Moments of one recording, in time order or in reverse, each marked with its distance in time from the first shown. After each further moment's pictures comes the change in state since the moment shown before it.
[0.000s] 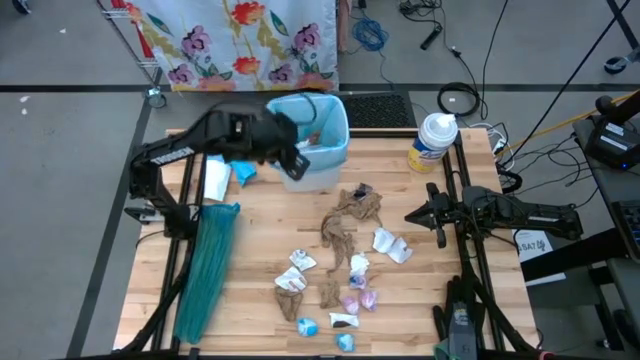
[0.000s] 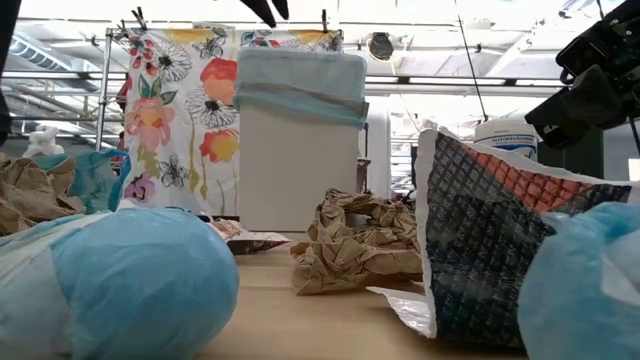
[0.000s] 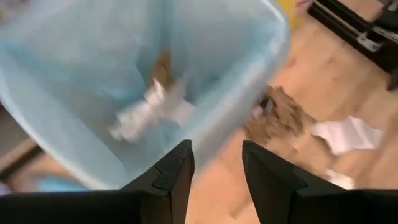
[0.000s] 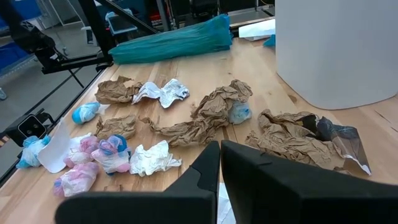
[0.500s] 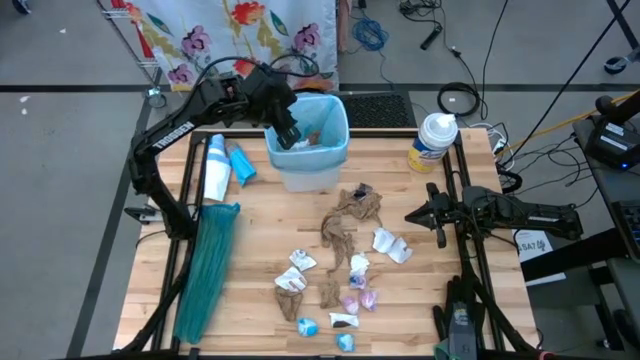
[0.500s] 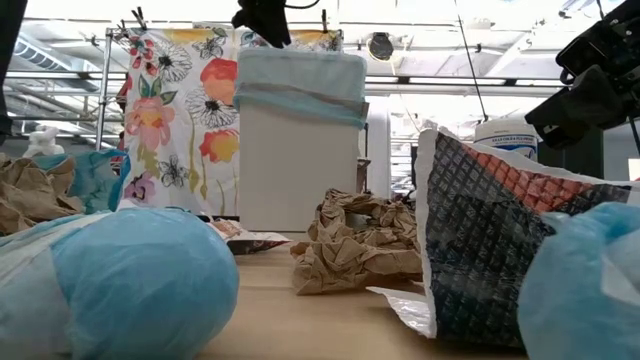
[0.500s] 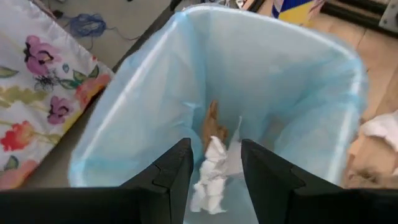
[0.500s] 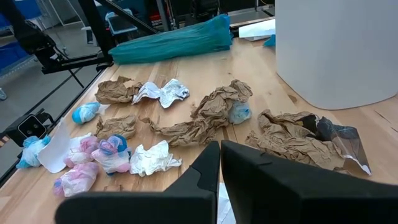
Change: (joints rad) left arm 0.334 0.000 0.000 0.161 0.220 0.576; right arm 0.000 0.000 0.000 0.000 0.000 0.000
